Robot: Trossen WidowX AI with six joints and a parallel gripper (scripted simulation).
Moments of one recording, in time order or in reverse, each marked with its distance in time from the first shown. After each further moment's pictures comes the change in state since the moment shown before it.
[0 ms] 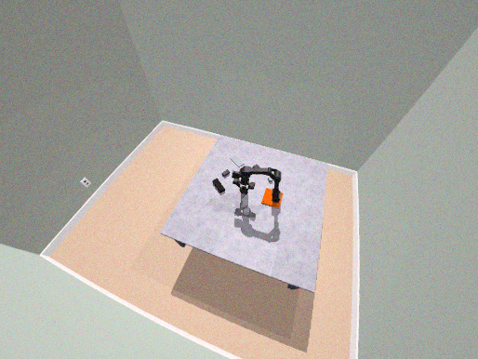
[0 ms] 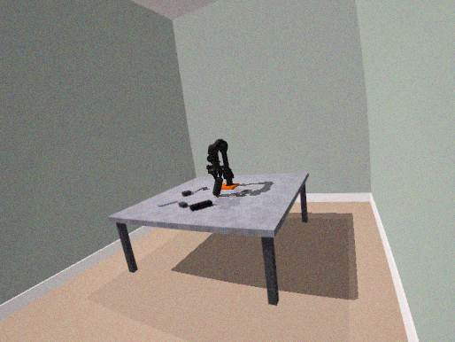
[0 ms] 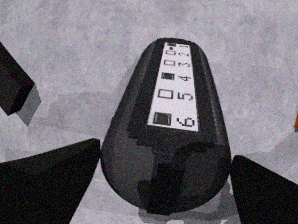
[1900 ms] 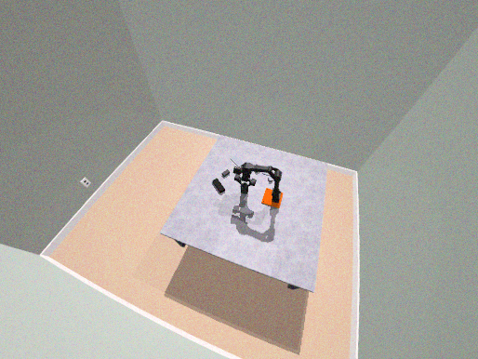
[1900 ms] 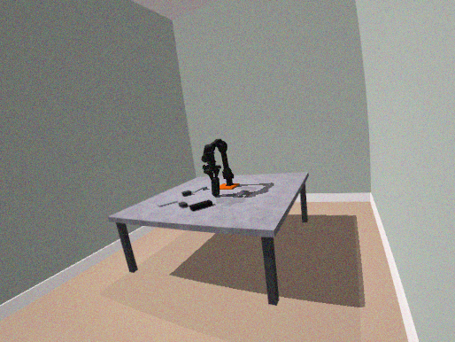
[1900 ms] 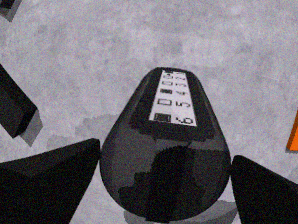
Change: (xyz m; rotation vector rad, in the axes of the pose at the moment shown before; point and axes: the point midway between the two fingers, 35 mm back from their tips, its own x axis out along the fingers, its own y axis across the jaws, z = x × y) arm -0.004 0.001 0.036 0.004 -0.003 -0.002
